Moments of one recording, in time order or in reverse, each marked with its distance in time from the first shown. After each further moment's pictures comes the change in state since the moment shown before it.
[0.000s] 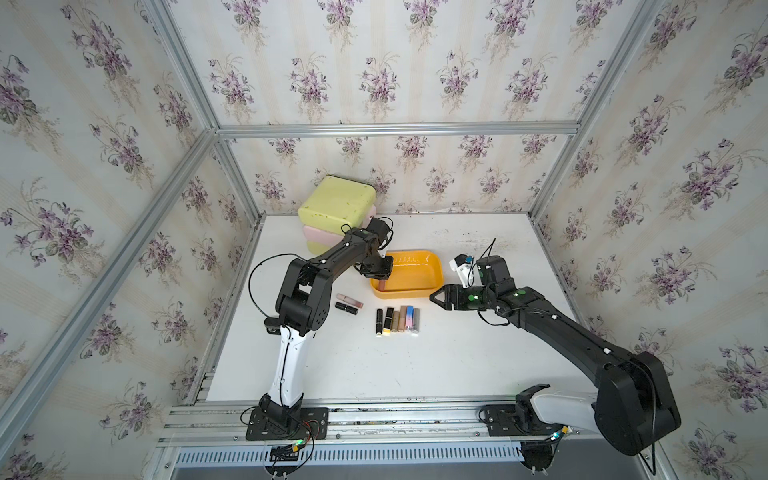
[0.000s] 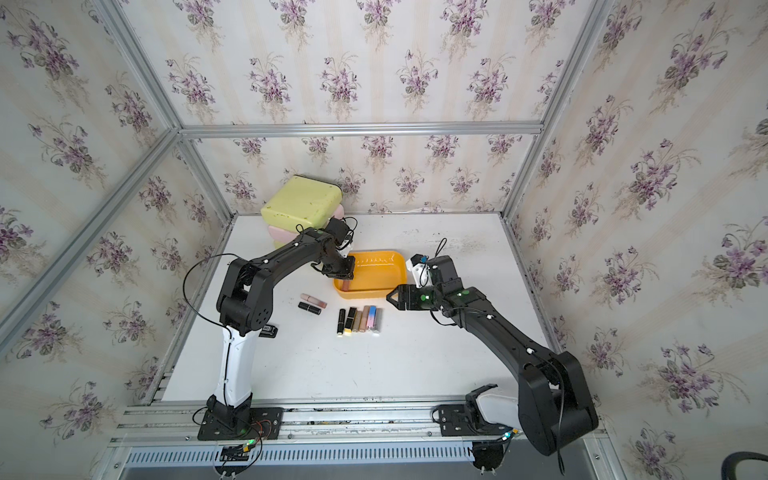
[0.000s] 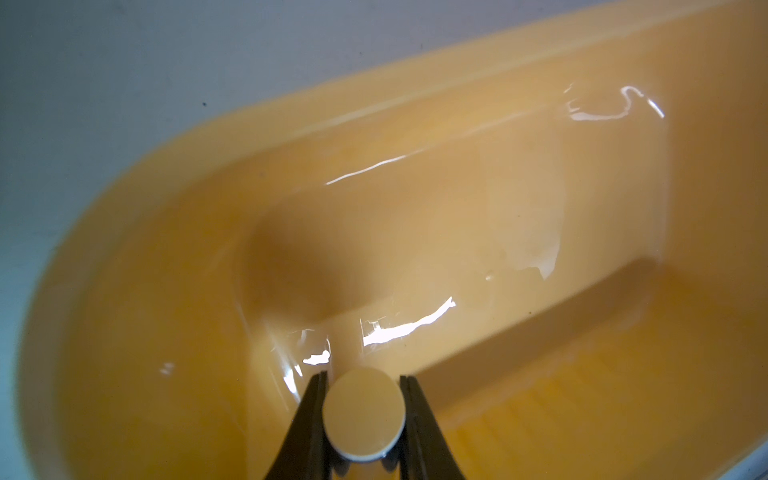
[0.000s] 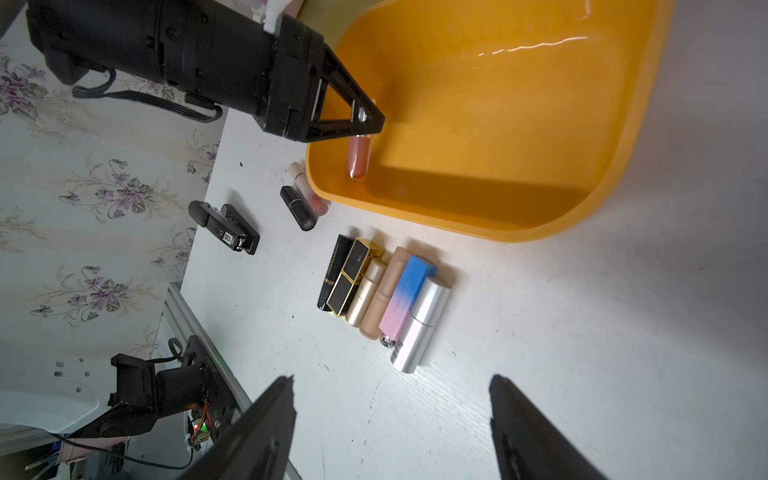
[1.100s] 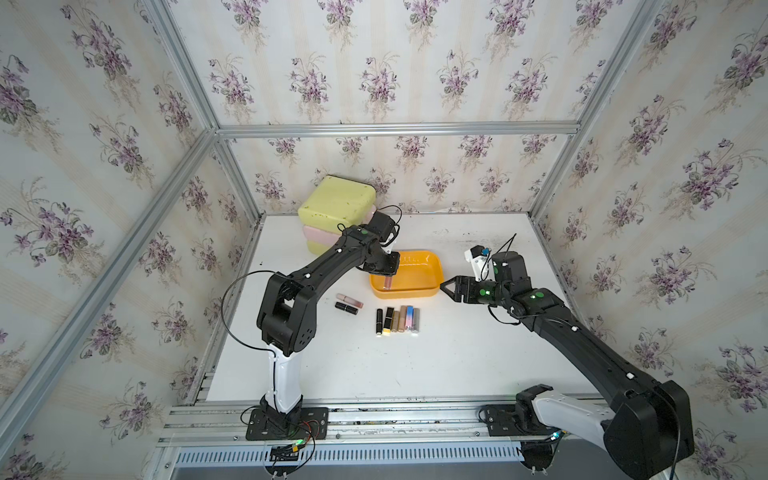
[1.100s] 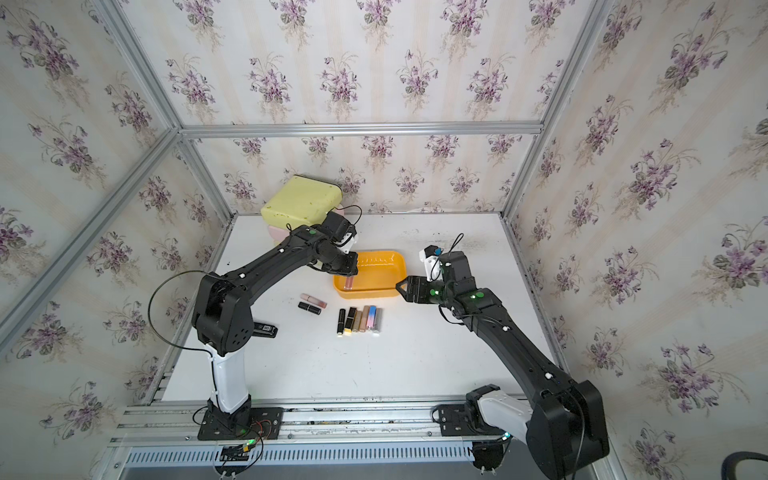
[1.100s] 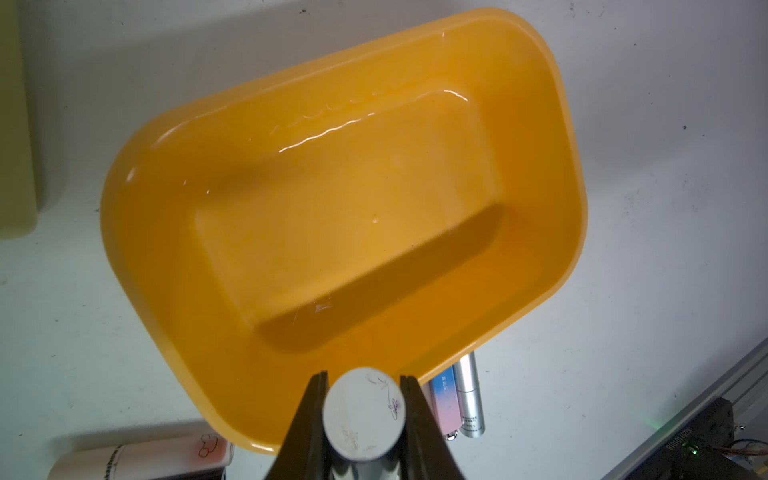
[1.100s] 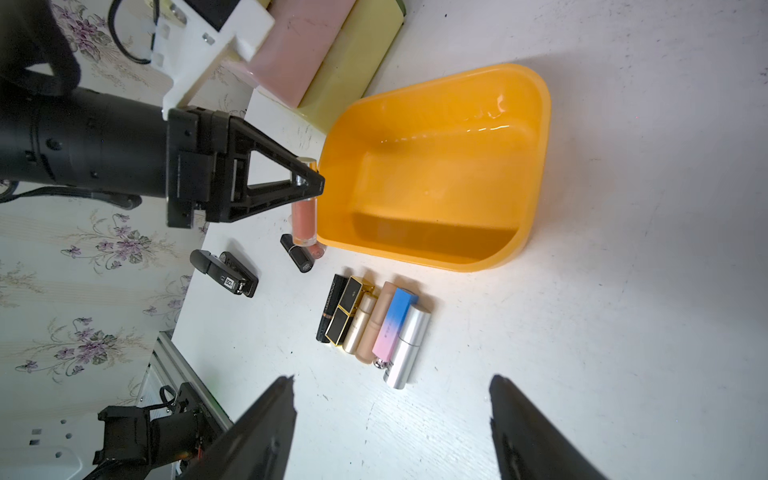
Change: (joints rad) left arm -0.073 -0.212 -0.074 -0.002 -0.011 0.000; right arm -0.053 -0.124 0.032 -0.058 0.082 0.022
